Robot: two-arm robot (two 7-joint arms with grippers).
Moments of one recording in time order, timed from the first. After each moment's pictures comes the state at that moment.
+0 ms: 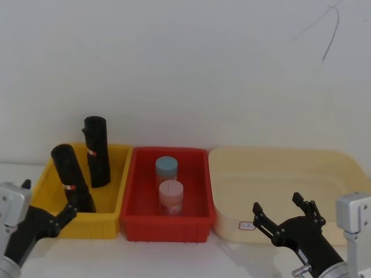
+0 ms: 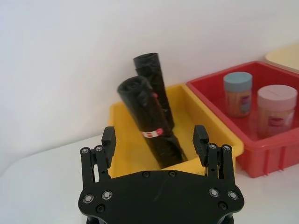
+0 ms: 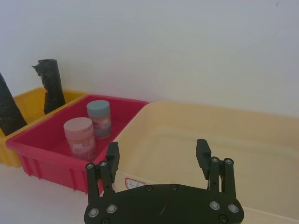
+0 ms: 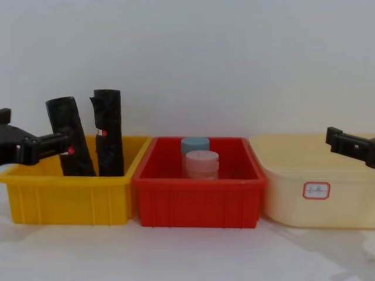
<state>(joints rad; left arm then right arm) -0.04 0.46 0.28 -1.77 -0.19 0.03 0.12 -0.01 0.34 -0.23 -1.77 0.29 0.03 0.07</state>
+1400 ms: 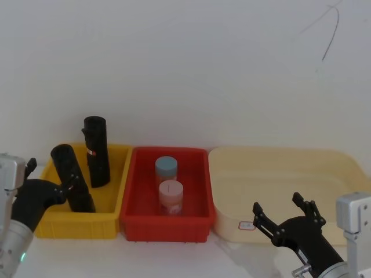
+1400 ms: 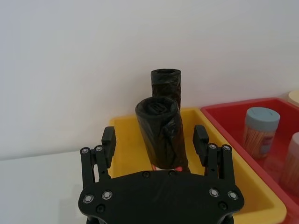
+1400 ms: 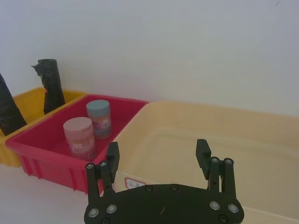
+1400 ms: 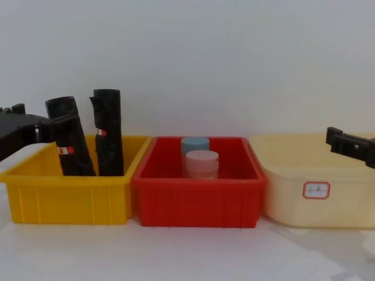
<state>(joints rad) -0.25 0.32 0.25 -1.48 -0.29 -0.08 0.01 -0.01 0.34 -0.23 -1.77 0.29 0.03 0.07</state>
